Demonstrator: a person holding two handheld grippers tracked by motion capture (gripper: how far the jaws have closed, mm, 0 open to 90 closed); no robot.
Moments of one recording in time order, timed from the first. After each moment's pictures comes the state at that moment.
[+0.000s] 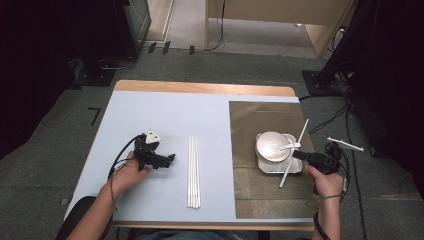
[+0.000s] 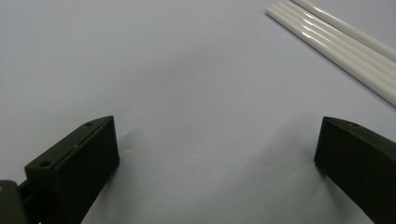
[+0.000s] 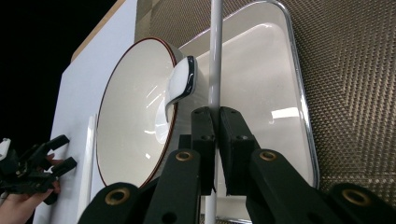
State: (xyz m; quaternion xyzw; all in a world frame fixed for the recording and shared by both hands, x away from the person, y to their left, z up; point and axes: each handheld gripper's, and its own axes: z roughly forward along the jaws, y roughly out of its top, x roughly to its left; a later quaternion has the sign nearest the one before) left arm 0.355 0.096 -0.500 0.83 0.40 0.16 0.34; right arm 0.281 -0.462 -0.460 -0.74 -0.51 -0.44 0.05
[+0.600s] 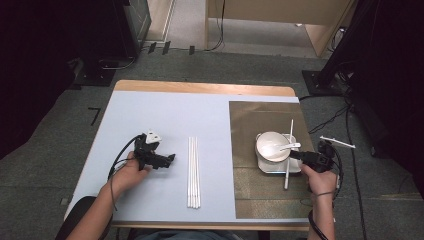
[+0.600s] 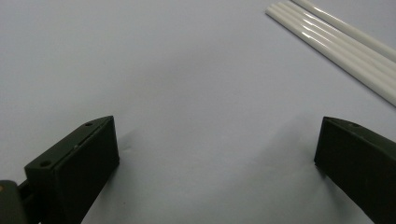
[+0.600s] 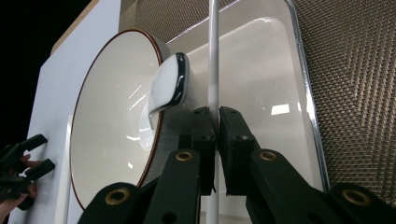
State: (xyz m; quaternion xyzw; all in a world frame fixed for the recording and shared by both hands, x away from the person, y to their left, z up) left arm 0.355 0.096 -0.500 0.83 0.40 0.16 0.34; right arm 0.292 -0.451 -0.470 -0.74 -0.52 -0.42 0.04
